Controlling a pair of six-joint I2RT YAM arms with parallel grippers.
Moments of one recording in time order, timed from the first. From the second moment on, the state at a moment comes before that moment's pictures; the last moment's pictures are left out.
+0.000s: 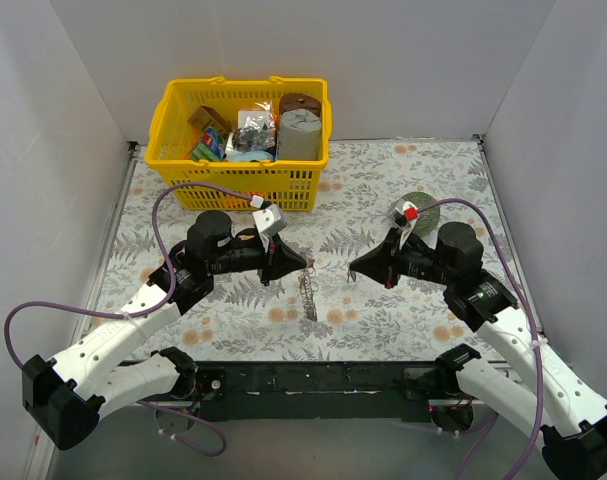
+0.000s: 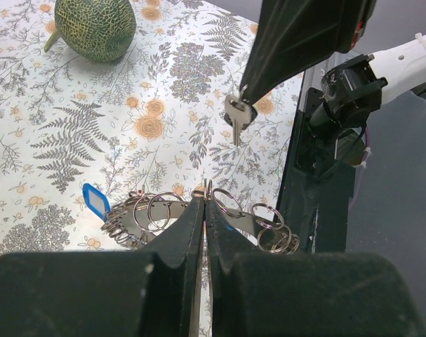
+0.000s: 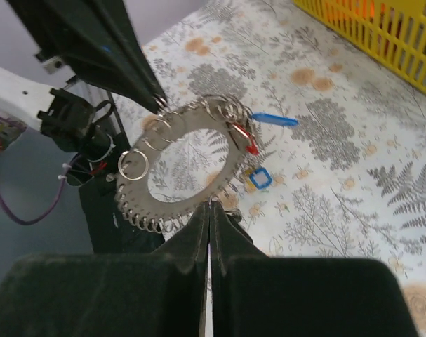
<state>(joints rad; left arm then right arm) -0.68 0.97 0.84 -0.12 0.62 -0.07 0.53 0.76 0.70 -0.20 -0.65 0.23</state>
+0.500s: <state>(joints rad) -0.68 0.99 0.84 -0.11 0.62 -0.07 0.53 0.73 0.71 -0.03 -0.83 0.26</state>
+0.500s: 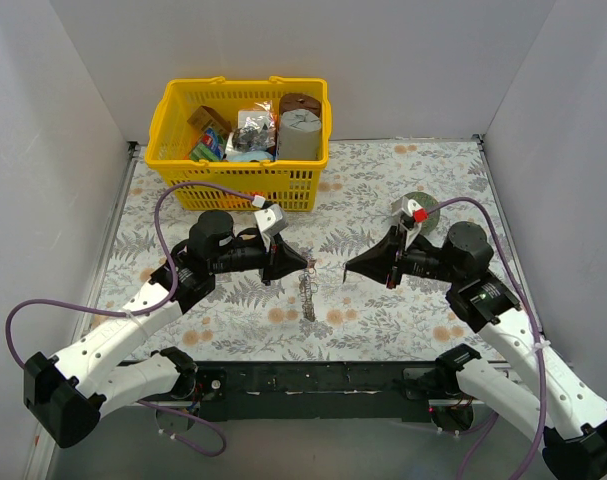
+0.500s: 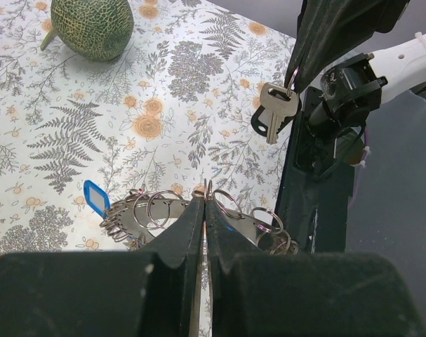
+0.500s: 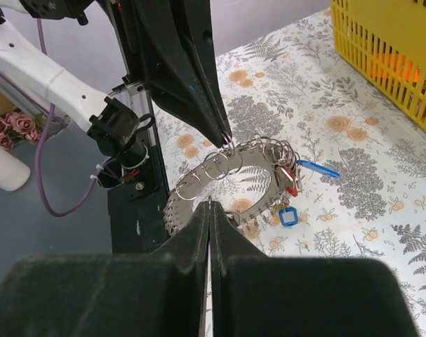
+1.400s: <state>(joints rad) -0.68 1.01 0.84 -0.10 0.65 -0.09 0.63 0.92 0.82 -0.04 -0.73 0.25</state>
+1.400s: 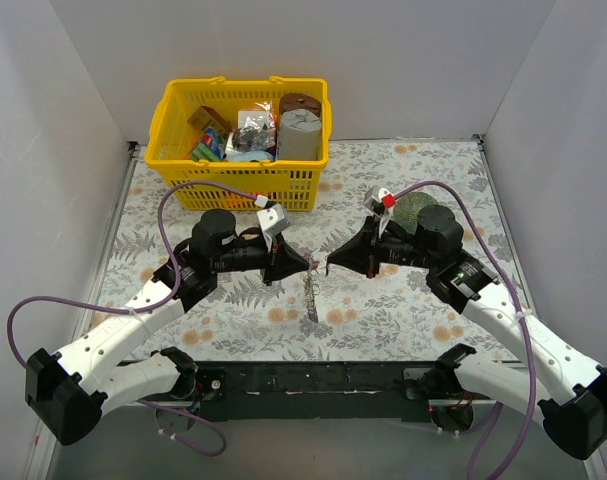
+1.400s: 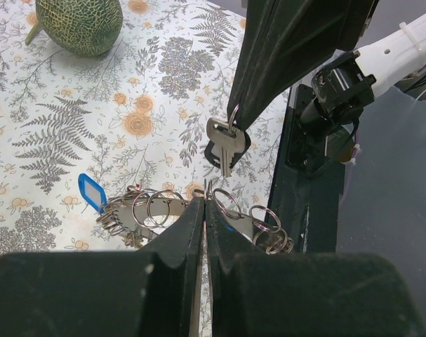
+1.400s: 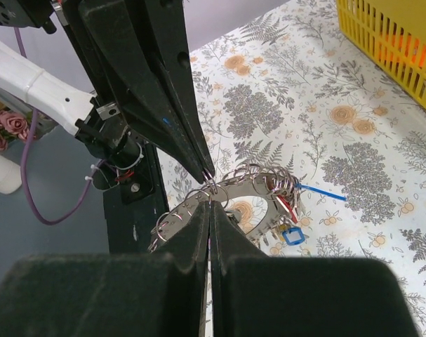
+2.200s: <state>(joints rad) -0.68 1.02 0.84 -0.10 0.67 -0.10 0.79 1.00 0.84 -0.04 -0.60 0.21</state>
